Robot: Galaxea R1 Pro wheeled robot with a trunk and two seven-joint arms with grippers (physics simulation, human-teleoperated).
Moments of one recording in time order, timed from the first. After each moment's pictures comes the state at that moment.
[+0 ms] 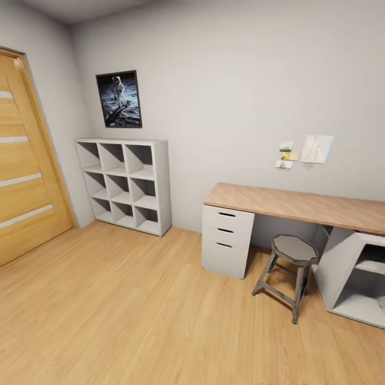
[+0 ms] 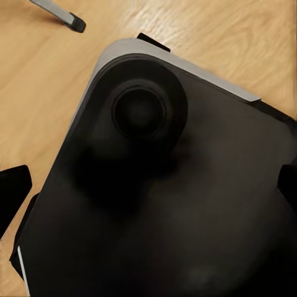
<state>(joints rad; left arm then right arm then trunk) 0.00 -0.02 0.09 -0.03 0.39 -0.12 0.01 0.00 -0.05 0.05 0.00 0.06 -0.12 0.00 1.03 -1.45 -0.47</state>
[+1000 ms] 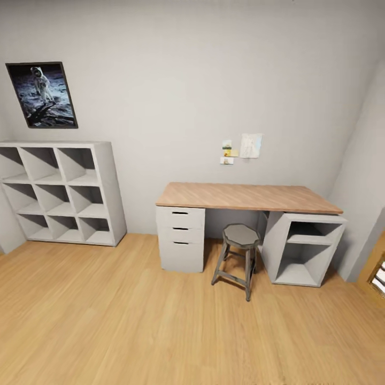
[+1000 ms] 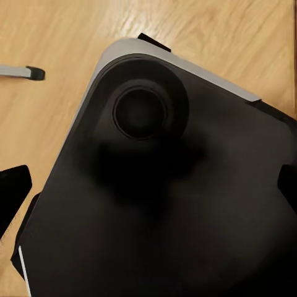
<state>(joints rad) 0.00 -0.02 0.09 -0.03 0.39 -0.12 0.01 0.00 -0.05 0.06 0.00 0.07 -0.12 0.00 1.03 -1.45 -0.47</state>
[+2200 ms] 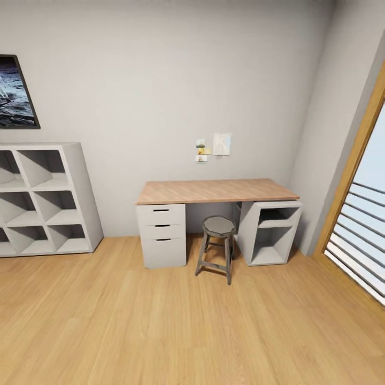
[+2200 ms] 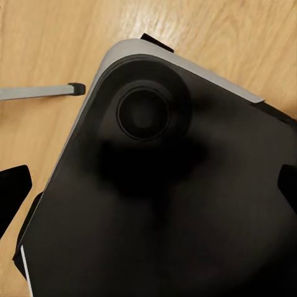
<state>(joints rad) 0.00 -0.01 0.09 -0.03 0.40 -0.12 0.01 0.00 -0.05 0.06 0.00 0.09 -0.12 0.00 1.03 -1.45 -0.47</state>
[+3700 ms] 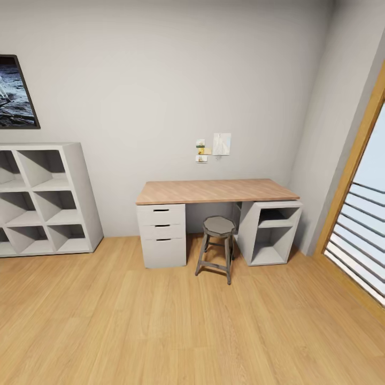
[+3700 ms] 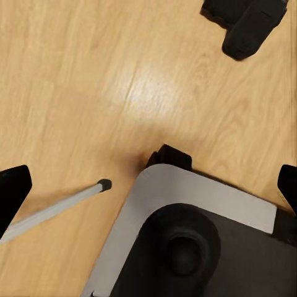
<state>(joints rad) 0.00 0.11 0.09 -0.30 0.37 0.01 0.00 -0.01 -0.07 0.05 -0.29 0.12 -0.01 0.00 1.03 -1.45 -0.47</state>
